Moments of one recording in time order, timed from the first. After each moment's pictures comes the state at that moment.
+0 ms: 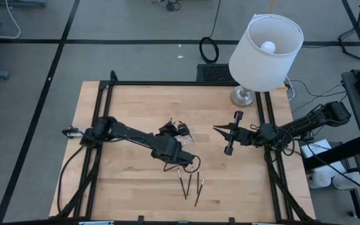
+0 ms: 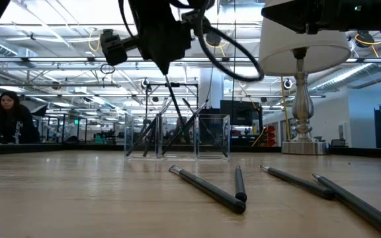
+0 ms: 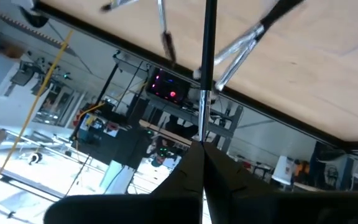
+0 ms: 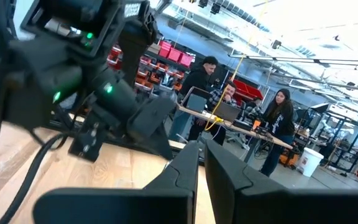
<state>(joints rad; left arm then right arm) -0.25 2.13 1.84 -1.57 -1.02 0.78 0.25 1.00 0.29 0.93 0.47 -0.46</state>
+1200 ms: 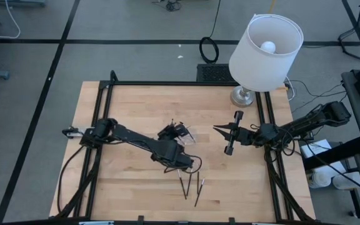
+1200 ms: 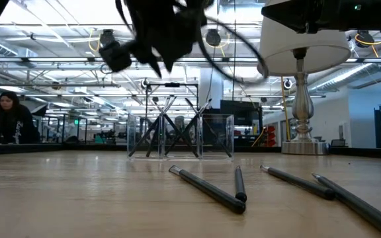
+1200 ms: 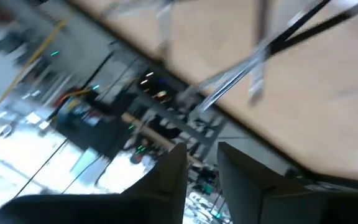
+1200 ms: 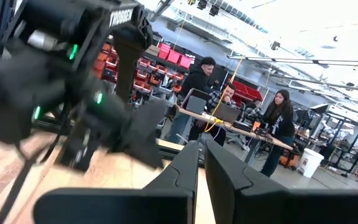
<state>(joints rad) -0.28 2.16 1.84 -1.57 -1.01 0.53 0.25 1.00 0.29 0.94 0.47 -0.45</state>
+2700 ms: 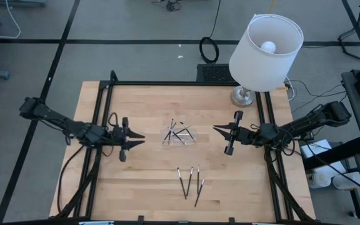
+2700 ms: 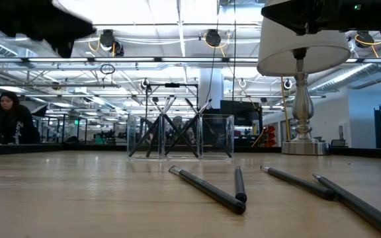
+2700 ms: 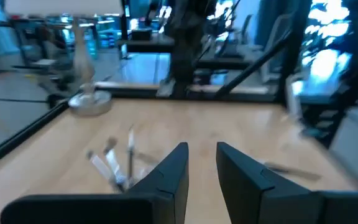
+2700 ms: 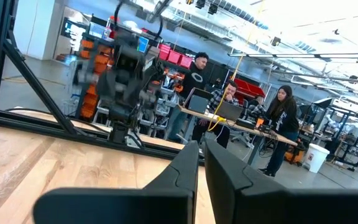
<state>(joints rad) -0.38 0.64 0.26 0.29 -0.39 -0.07 0.25 1.00 0.29 0.94 0.47 -0.41</state>
